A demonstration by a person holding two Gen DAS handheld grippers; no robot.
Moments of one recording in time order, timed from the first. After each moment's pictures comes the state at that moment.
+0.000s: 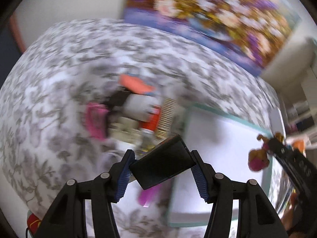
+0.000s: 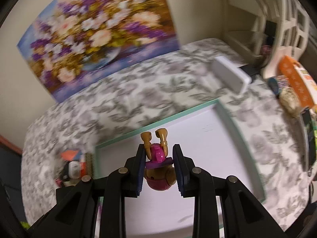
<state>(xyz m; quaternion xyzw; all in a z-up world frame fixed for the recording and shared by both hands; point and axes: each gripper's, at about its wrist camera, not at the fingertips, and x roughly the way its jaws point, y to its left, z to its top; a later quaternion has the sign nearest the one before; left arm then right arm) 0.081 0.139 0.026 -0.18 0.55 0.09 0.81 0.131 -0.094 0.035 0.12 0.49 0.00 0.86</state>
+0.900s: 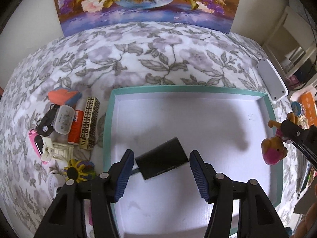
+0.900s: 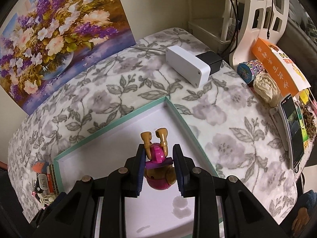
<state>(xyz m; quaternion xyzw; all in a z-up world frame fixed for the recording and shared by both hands) 0.133 0.030 -0.017 -0.06 0.58 0.03 0.82 0.145 -0.158 0.008 0.12 0.53 -0.08 0.84</state>
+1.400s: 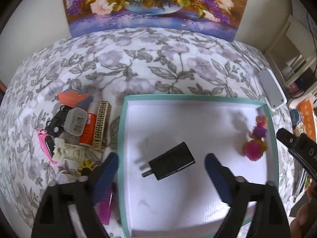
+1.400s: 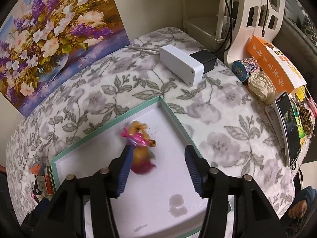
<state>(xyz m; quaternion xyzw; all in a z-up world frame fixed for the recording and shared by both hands) 0.131 0.048 -0.001 -0.08 0.57 0.04 0.82 0.144 -0.162 0.009 0.13 0.53 -0.09 0.83</state>
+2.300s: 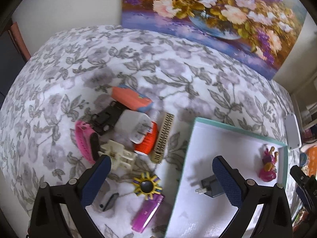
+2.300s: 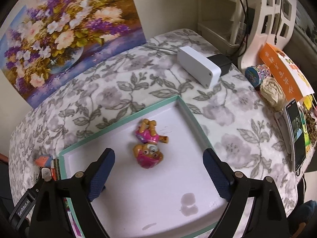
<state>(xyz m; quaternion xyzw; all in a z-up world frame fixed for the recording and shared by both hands) 0.116 0.137 0.004 -0.16 0.53 0.14 0.82 0.143 -0.138 0.013 0.11 0.52 -0.05 0.84</state>
